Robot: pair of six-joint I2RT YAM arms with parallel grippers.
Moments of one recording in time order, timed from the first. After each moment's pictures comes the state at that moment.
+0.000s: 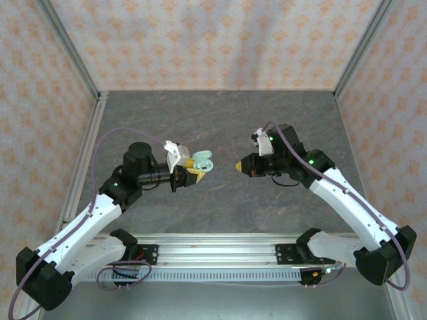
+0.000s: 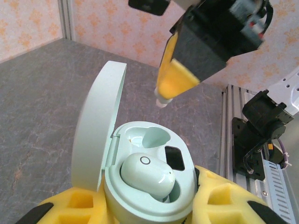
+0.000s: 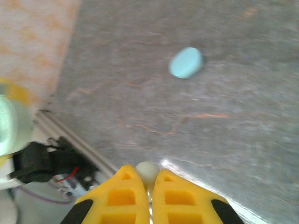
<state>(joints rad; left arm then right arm) -0.47 0.91 0.72 -0.14 0.71 0.06 0.59 1.10 1.12 -0.79 -0.43 0.51</state>
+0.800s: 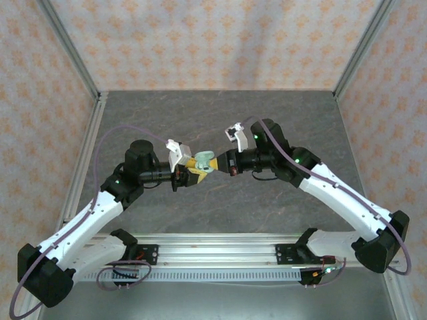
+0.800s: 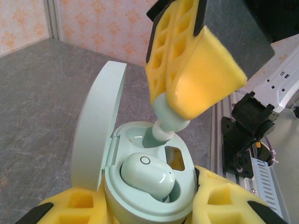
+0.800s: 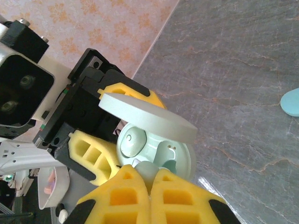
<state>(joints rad) -0.47 0.94 0.74 -0.14 0.76 0.06 0.75 1.20 1.20 -0.56 -0.55 0.56</state>
